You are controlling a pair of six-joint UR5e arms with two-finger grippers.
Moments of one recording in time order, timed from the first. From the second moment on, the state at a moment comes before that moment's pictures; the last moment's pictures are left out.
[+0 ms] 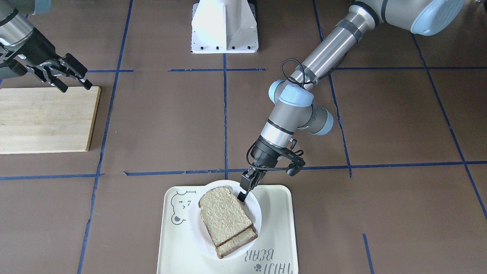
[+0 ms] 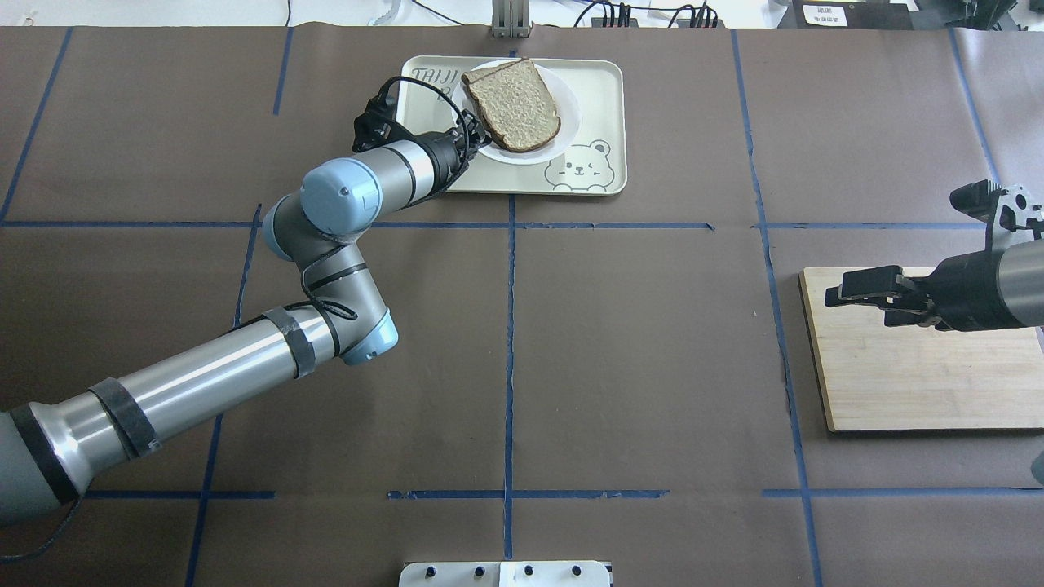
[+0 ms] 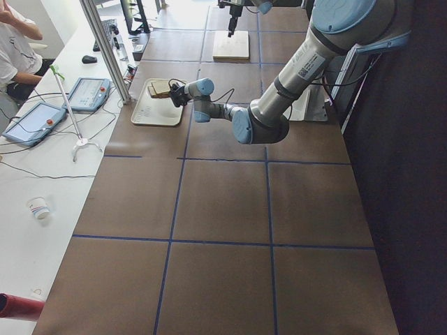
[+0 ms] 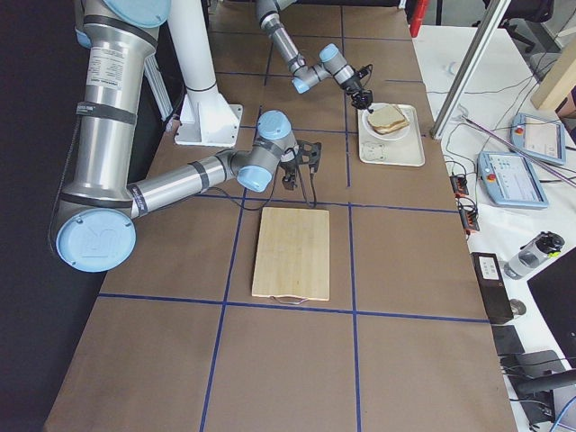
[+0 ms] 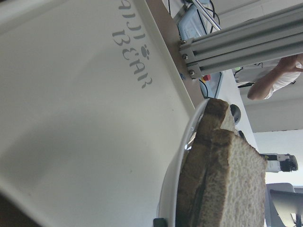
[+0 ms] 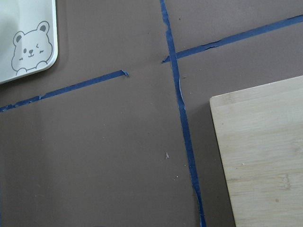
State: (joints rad) left arm -0.65 -2.48 -0.82 -2.87 -1.47 -2.07; right arm 0.84 -1.76 2.06 -0.86 2.09 1.33
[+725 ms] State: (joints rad) left arm -0.67 -2.54 -0.70 -2.86 -1.52 -2.13; right arm 0.84 -1.77 2.07 -0.86 2.09 1.33
